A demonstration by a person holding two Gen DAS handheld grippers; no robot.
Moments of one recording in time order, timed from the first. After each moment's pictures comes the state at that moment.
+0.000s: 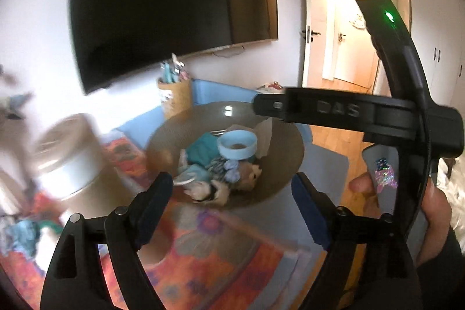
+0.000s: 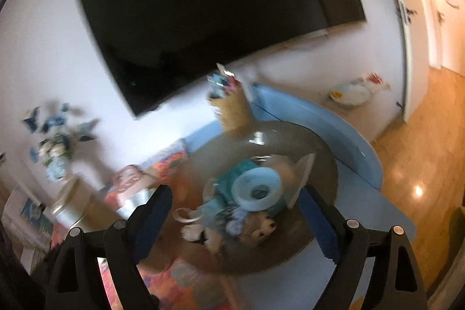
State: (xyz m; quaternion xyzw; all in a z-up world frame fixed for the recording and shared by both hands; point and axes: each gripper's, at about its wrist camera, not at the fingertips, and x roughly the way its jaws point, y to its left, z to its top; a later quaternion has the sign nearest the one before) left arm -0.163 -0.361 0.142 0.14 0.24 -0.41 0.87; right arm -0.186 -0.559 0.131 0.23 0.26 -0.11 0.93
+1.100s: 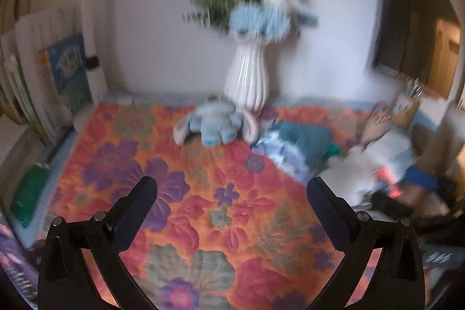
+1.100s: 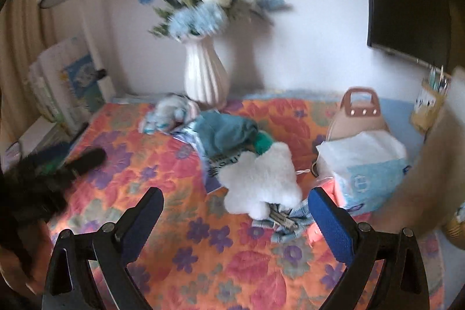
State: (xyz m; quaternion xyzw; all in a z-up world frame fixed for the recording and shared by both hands) left arm -0.047 0.010 0.084 -0.01 0.31 -0.04 0.95; right arm -0.047 -0.200 0.075 0.03 0.36 0.09 0.93
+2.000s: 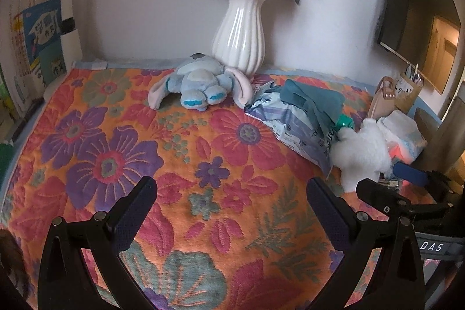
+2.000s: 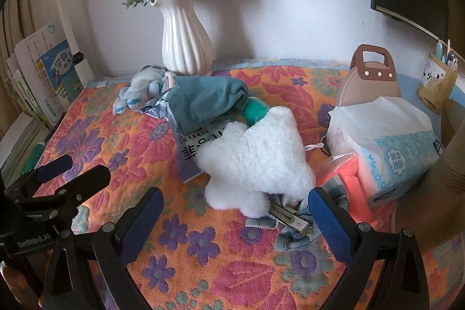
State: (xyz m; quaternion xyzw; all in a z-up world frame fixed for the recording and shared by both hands) left arm -0.028 0.008 0.037 -0.03 0.35 -0.08 0.93; right arm -0.018 -0.198 0.031 0.04 0.40 0.07 0.91
